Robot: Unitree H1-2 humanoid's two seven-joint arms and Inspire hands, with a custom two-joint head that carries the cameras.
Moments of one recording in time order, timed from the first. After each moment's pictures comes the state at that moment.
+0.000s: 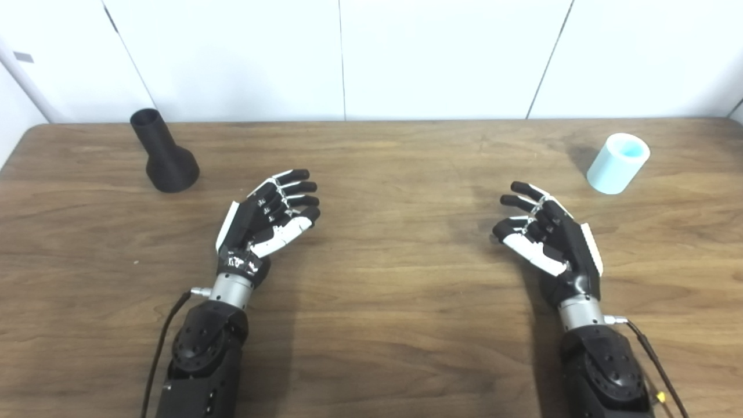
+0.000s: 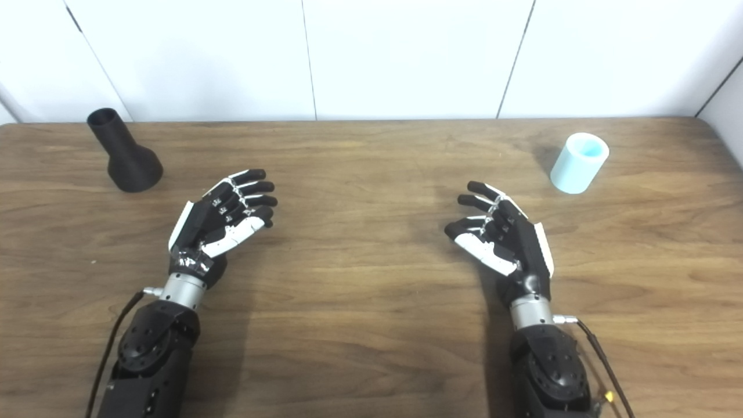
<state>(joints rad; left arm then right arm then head) -0.15 0.07 0.02 0.11 -0.21 -0.06 -0.21 -0.01 -0.05 -0.10 -0.09 0.13 0.03 0.00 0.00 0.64</state>
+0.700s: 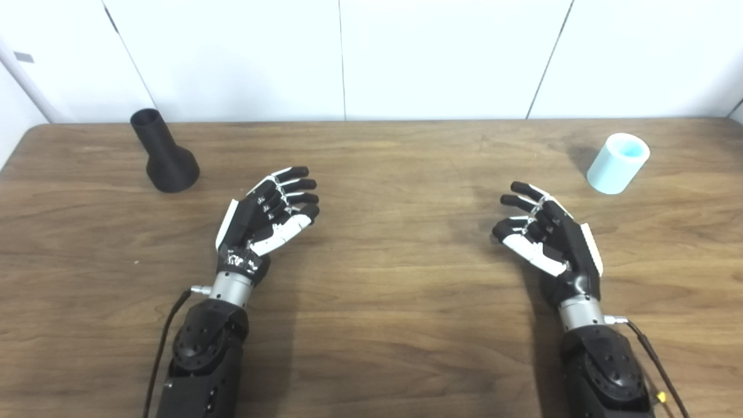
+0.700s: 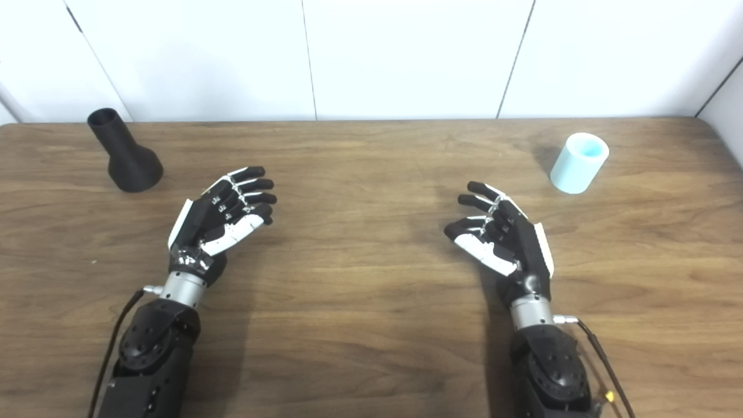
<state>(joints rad) -0.16 0.07 0.02 0.13 -0.21 -0.09 -0.21 -0.01 -0.06 -0.10 -0.08 0.13 0.02 0.01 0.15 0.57</state>
